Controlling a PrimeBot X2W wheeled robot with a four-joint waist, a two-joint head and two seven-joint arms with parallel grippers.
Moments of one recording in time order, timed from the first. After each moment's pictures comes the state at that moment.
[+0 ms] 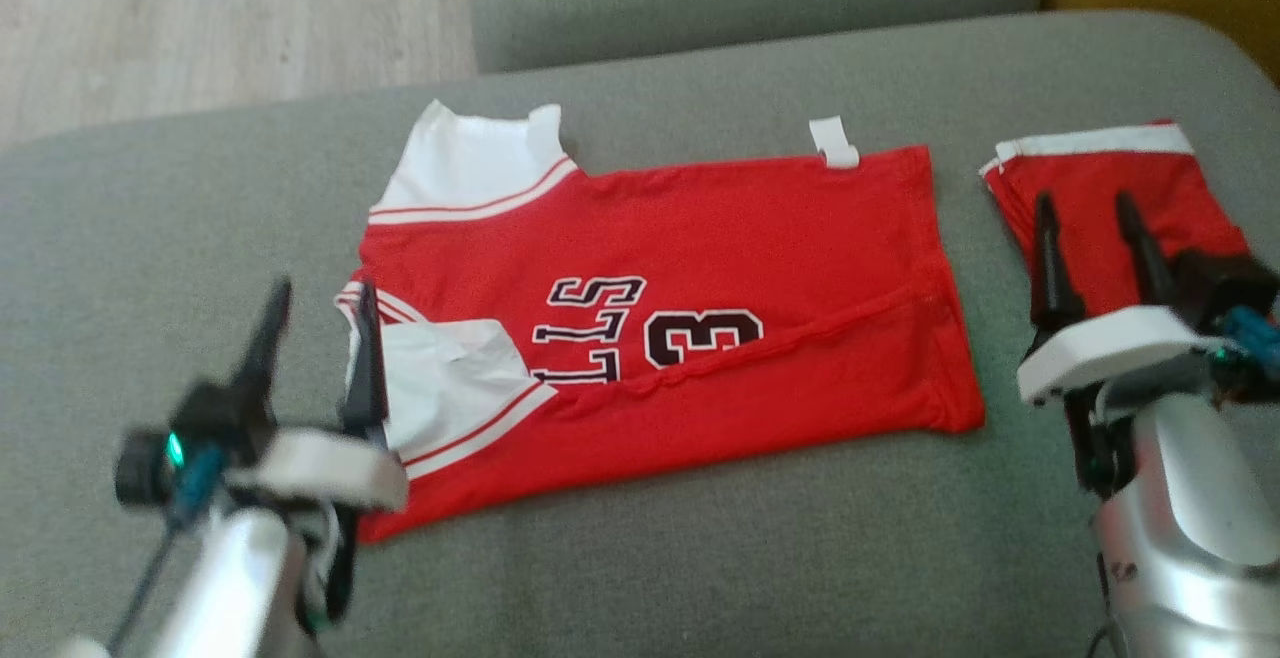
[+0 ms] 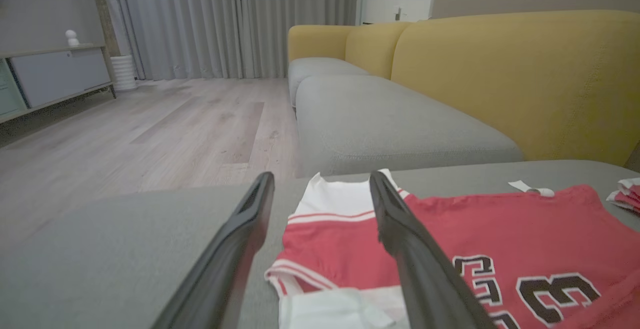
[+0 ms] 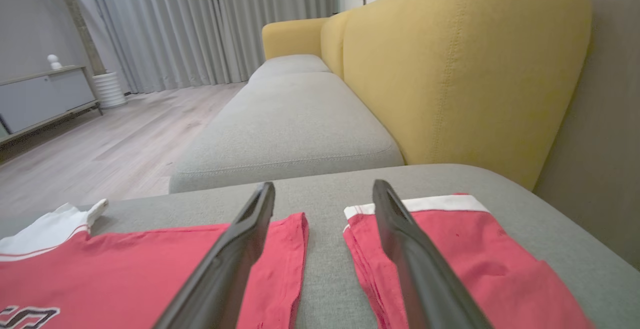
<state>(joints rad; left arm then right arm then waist) -0.20 0.21 -0.27 0.25 -0.33 0.11 -0.13 -0.41 -0.09 -0.09 0.60 0.09 0.13 -0.18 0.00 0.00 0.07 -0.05</state>
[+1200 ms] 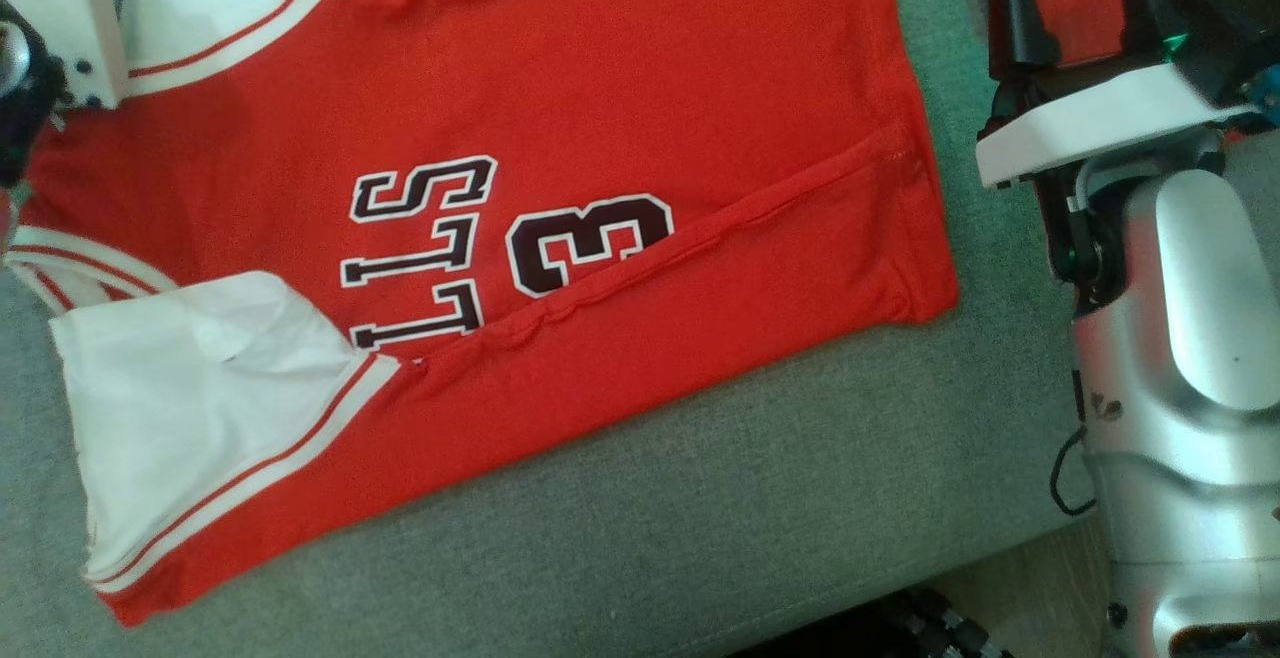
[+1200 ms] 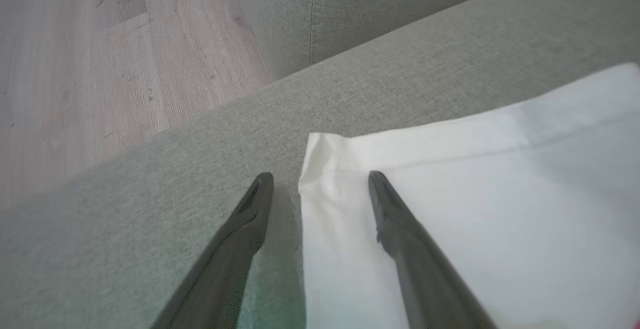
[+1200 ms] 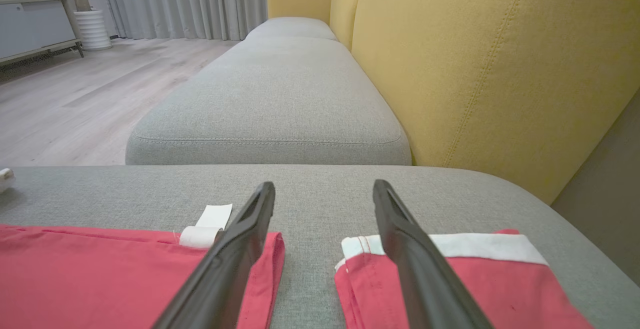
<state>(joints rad) -1.16 0.50 -0.57 0.87 -0.53 -0.13 0.39 -0.67 -0.06 0.05 0.31 0.09 0.13 -0.07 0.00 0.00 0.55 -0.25</state>
